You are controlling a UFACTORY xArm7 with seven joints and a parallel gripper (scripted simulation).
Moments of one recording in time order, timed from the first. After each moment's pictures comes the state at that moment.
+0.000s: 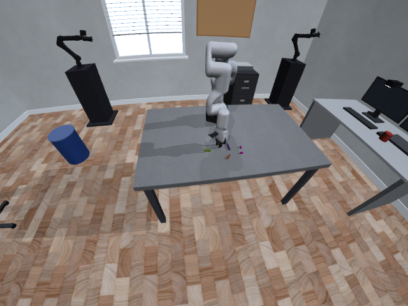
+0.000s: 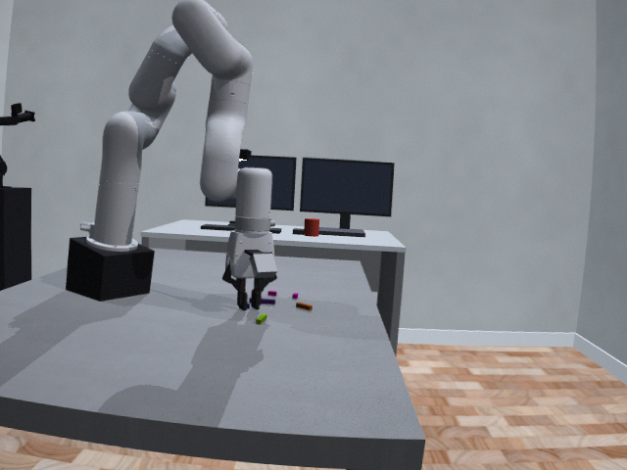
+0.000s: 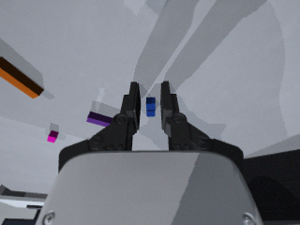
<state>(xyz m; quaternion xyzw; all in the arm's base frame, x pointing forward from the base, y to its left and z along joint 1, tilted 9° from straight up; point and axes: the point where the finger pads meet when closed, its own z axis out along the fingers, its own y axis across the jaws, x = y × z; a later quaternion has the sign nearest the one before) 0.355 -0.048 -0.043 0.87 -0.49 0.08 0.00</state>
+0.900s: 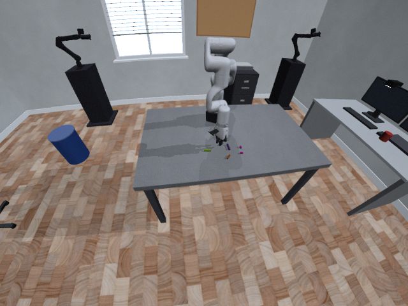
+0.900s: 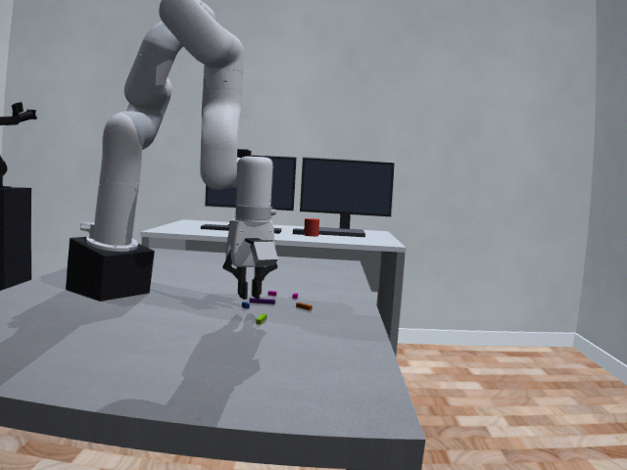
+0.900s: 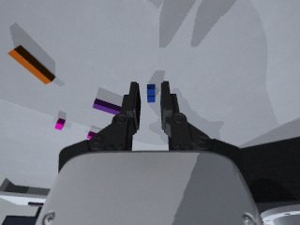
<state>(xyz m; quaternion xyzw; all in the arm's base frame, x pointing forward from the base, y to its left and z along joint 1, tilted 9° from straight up) 0.352 -0.046 -0.019 0.87 -0.49 0.08 0.00</state>
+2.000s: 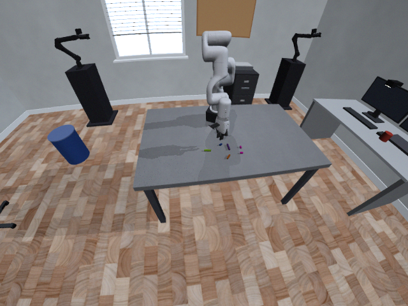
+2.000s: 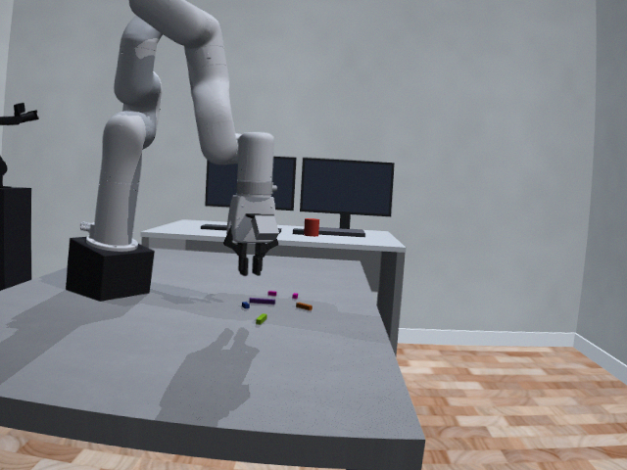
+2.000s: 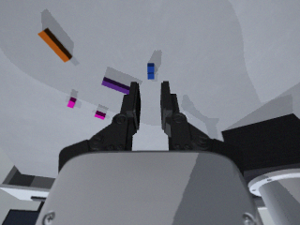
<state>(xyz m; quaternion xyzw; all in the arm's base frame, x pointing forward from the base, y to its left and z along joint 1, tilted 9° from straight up) 0.344 -0.042 0.032 0.87 -0.49 0.08 0.00</state>
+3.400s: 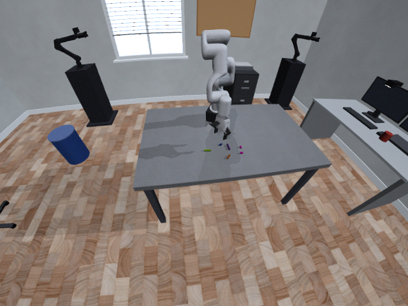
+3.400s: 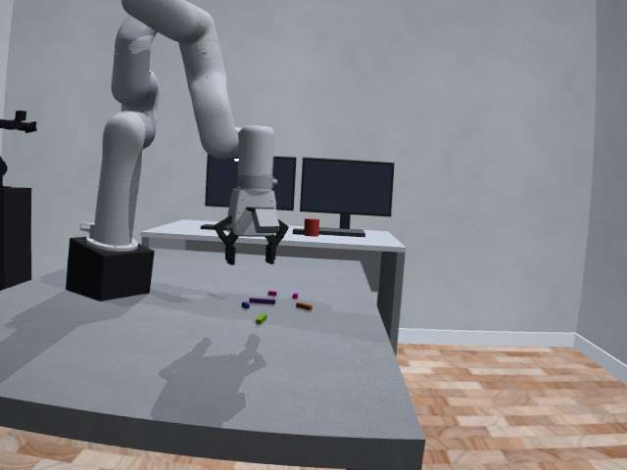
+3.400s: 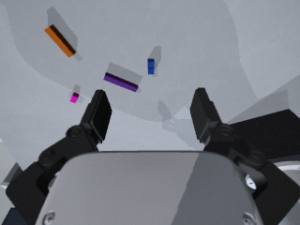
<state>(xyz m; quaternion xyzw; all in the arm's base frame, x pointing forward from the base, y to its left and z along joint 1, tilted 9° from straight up) 0.342 -0.041 0.046 0.87 -0.49 0.08 0.00</state>
